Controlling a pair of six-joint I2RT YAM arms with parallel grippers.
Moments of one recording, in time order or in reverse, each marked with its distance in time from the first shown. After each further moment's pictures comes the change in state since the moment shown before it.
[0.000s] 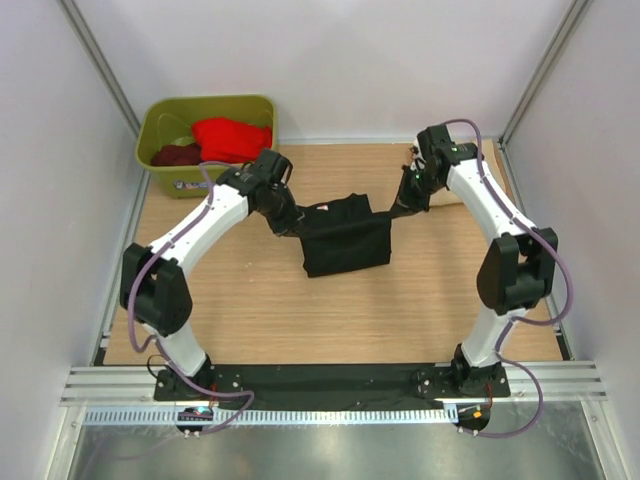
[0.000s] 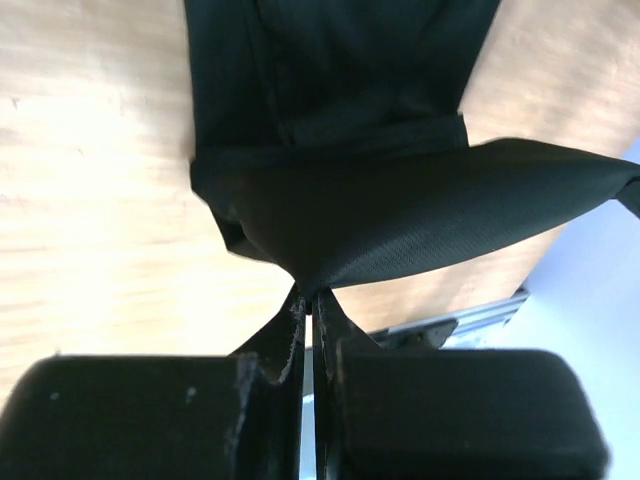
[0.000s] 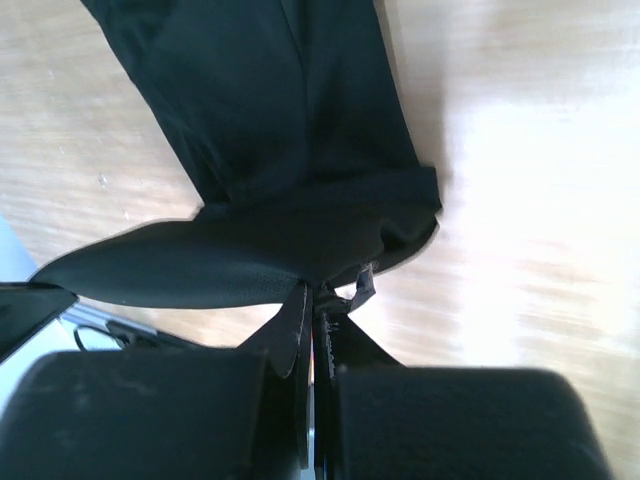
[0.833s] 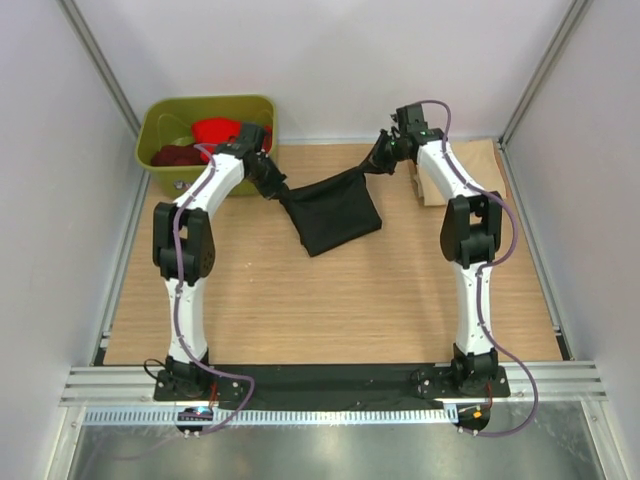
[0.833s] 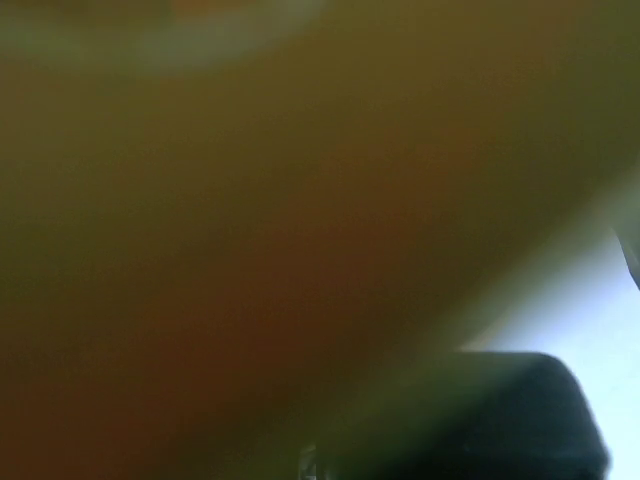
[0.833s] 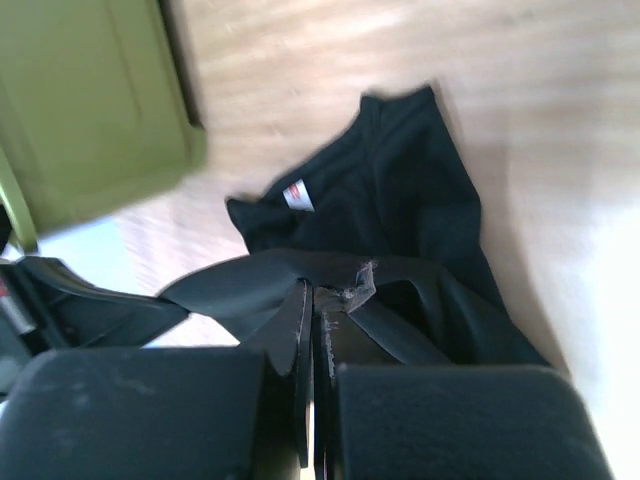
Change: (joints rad) left arm 0.237 0.445 0.385 0.089 0.086 0.053; right arm 0.001 0.543 0.524 0.328 -0.138 0.198
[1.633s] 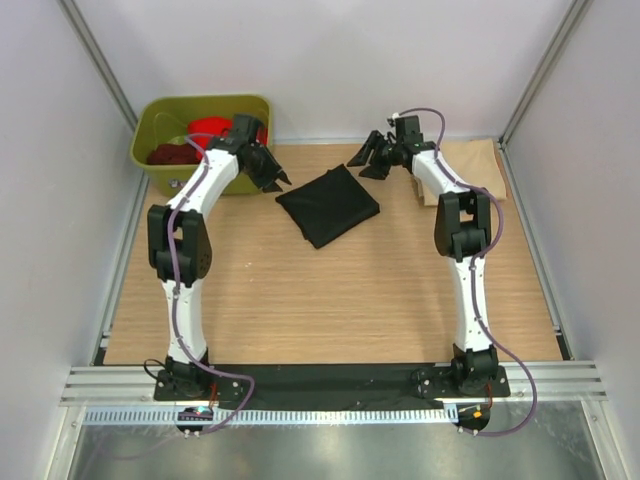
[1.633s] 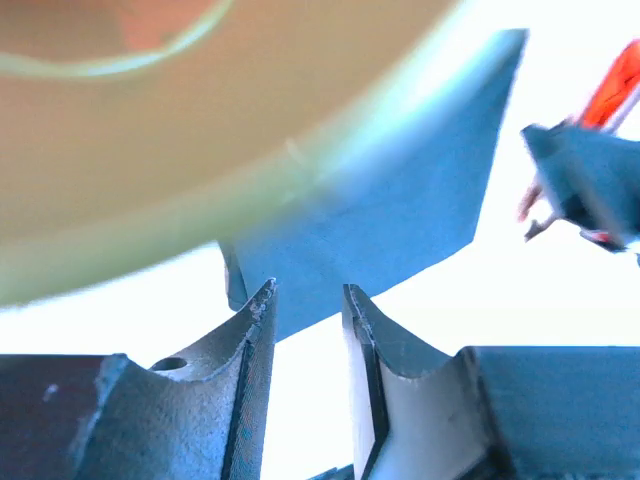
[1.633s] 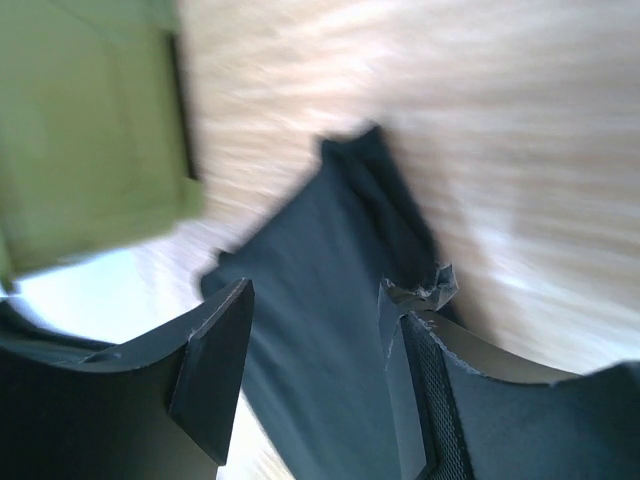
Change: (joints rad) left arm 0.022 0.016 0.061 0.010 -0.051 0.008; right arm -0.013 0.166 0.008 0.330 -0.088 0.063
